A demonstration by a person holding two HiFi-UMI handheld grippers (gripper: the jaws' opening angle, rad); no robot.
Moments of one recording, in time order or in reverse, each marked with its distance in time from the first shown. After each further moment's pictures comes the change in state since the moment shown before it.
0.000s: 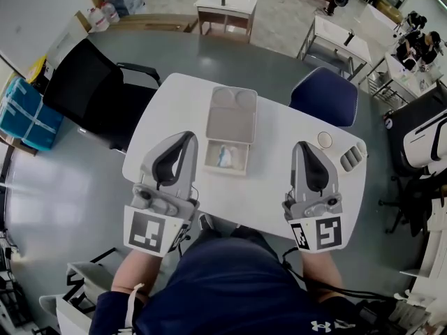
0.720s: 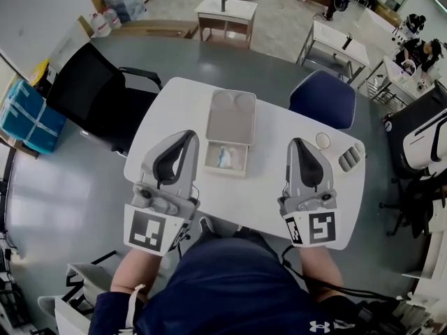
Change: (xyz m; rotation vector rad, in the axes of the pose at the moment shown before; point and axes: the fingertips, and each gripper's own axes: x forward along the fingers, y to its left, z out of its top) left arm -0.005 -0.016 0.016 0.032 -0.032 -0.014; right arm -0.005 0.000 0.000 -0.028 0.009 -0.027
